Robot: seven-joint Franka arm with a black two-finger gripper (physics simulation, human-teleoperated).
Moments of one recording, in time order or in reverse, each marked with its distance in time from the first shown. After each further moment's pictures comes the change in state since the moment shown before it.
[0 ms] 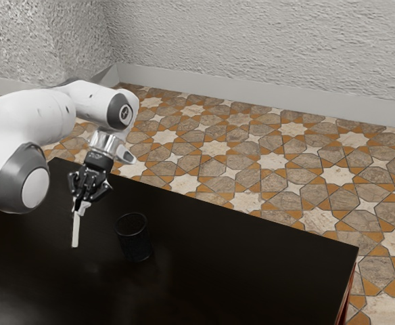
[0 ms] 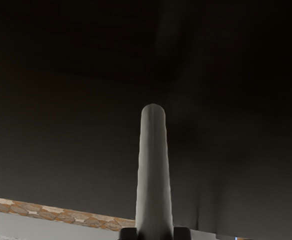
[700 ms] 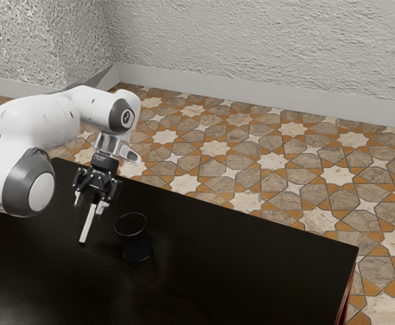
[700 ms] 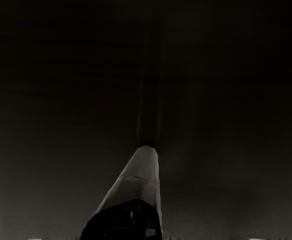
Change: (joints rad) arm 0.013 0.037 0.000 0.053 -0.012 0.135 0.099
